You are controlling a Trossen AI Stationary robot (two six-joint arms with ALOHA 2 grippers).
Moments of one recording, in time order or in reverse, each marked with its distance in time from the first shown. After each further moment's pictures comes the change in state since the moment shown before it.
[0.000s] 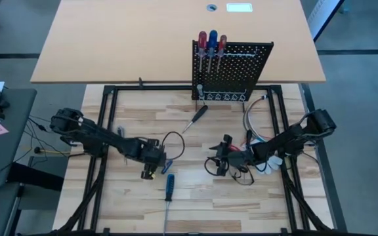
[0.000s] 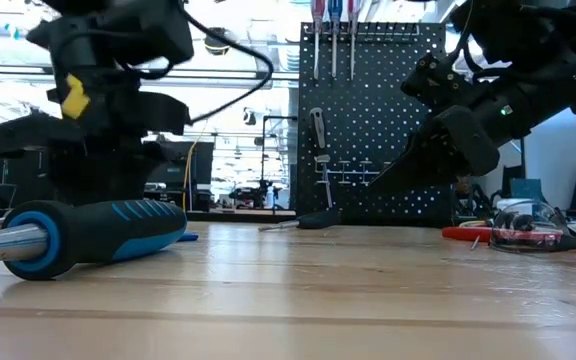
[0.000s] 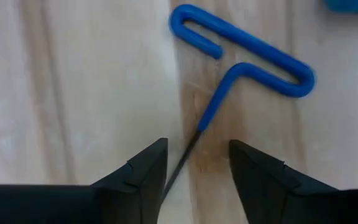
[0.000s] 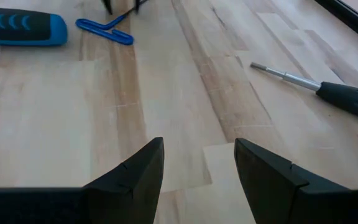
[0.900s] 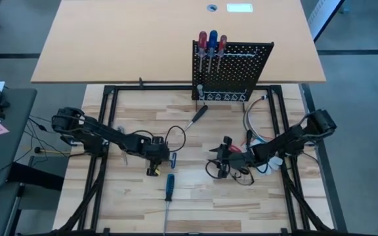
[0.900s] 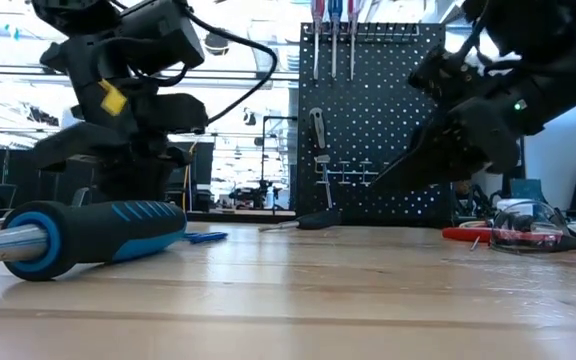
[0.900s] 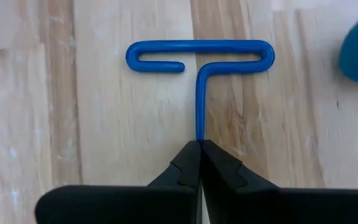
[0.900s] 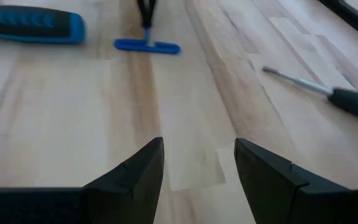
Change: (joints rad) left arm 0.078 0.035 -0.053 0.243 0.017 0.057; right arm 0.036 -0.001 0.000 0.009 0.000 -0.018
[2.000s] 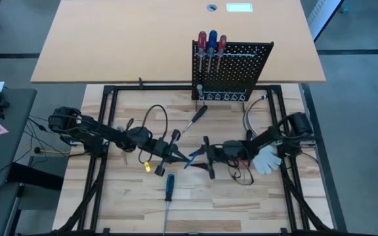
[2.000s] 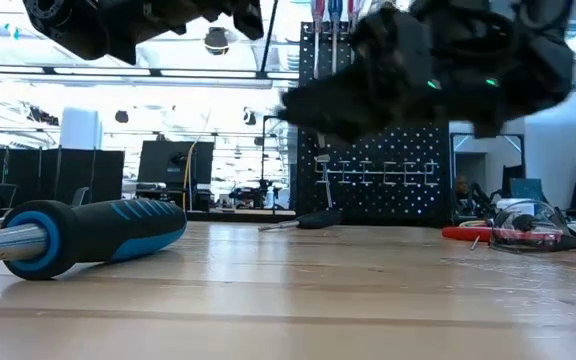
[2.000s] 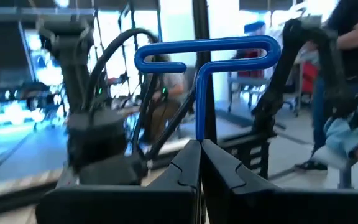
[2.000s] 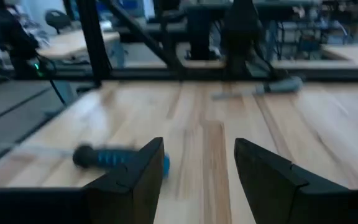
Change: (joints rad) left arm 0.034 -0.080 -0.075 1.309 0.411 0.089; right arm -0.170 0.264 0.132 0.623 -0.504 -0.112
